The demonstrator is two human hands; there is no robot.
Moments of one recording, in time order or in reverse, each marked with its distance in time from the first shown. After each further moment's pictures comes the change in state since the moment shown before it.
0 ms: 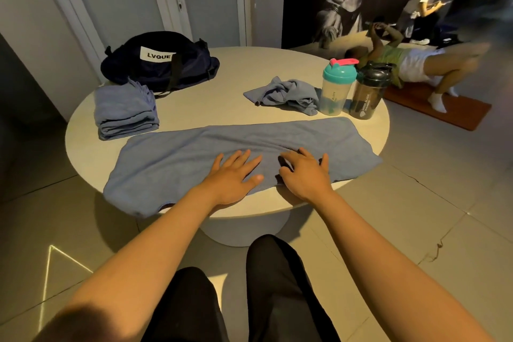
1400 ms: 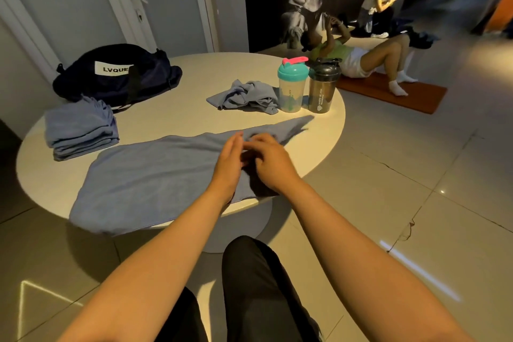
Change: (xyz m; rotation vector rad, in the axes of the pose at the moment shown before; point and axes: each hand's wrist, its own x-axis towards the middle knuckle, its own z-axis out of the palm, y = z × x) left_hand 0.036 0.109 -0.007 -1.465 0.402 -0.078; right_hand -0.009 0.008 -0.035 0.295 0.191 -0.194
